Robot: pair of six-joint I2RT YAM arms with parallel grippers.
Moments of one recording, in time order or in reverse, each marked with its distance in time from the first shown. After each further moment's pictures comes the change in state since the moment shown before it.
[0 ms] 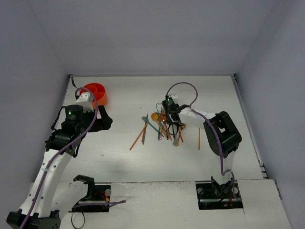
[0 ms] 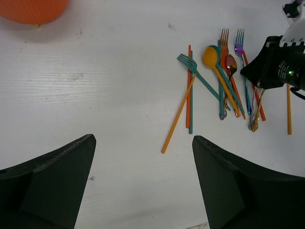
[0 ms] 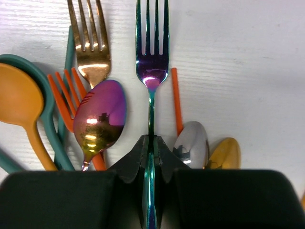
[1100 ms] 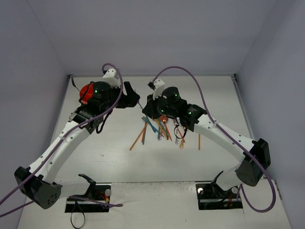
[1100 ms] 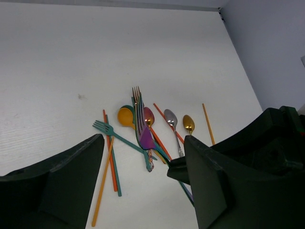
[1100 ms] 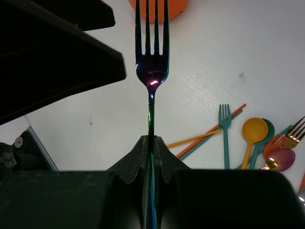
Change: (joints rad) left arm -0.314 0.364 0.296 0.301 -0.065 -0.127; right arm 0.207 -0.449 0.091 0.073 -0.482 -0.118
